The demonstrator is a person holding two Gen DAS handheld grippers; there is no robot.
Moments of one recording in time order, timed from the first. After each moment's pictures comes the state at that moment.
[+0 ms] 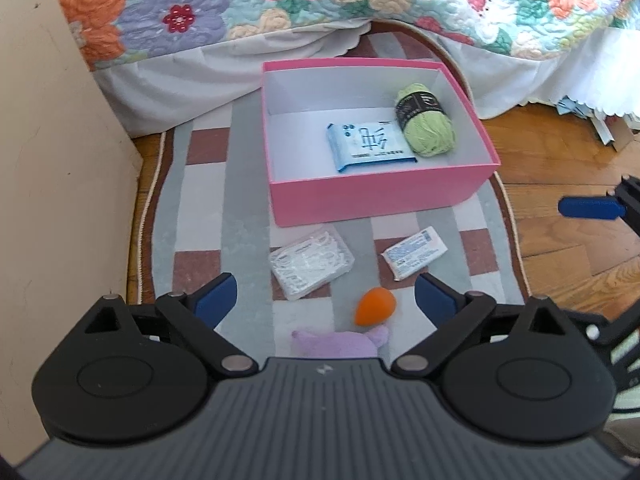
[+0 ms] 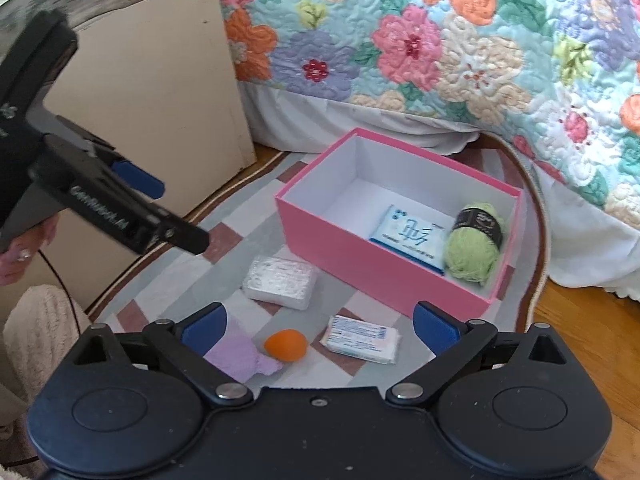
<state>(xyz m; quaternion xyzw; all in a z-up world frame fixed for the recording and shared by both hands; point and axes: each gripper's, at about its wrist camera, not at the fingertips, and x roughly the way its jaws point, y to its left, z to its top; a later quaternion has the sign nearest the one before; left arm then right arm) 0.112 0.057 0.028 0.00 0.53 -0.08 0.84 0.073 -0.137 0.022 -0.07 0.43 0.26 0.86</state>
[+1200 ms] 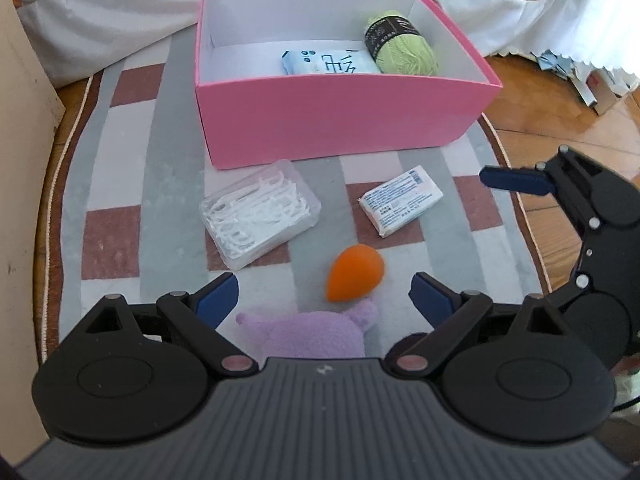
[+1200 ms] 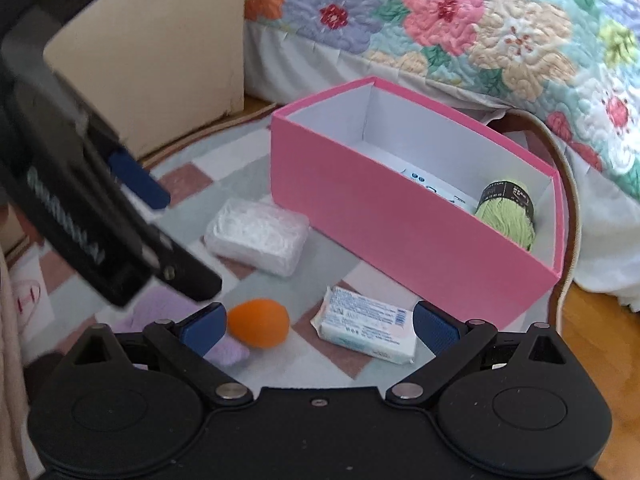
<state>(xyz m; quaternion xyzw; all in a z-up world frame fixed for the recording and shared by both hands) 0.114 0.040 -0.090 -0.03 0.55 -0.14 0.82 0.075 -0.097 -0.094 -0.15 0.39 0.23 0.88</state>
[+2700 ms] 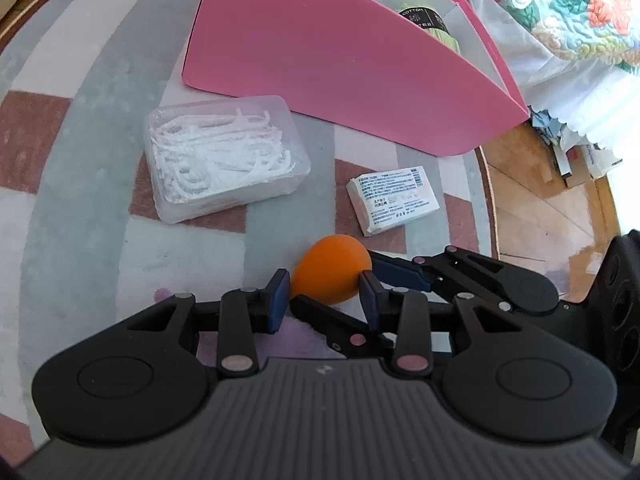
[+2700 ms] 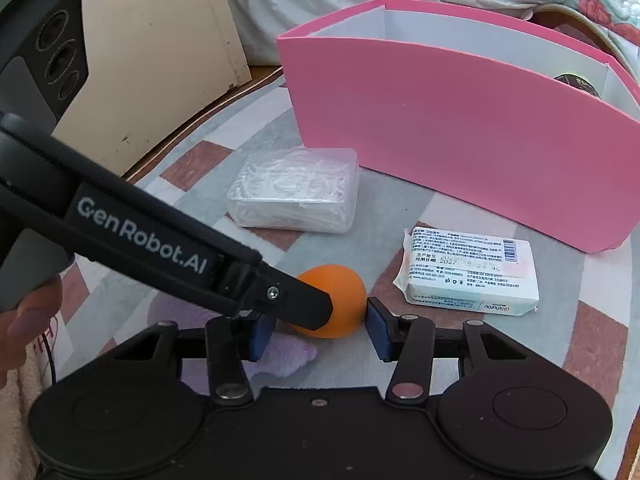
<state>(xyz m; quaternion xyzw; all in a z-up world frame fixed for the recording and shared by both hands) 0.121 0.055 -0.166 -0.21 0.56 -0.17 0.79 0.085 -0.076 -0.151 -0.02 0.45 0.25 0.85</state>
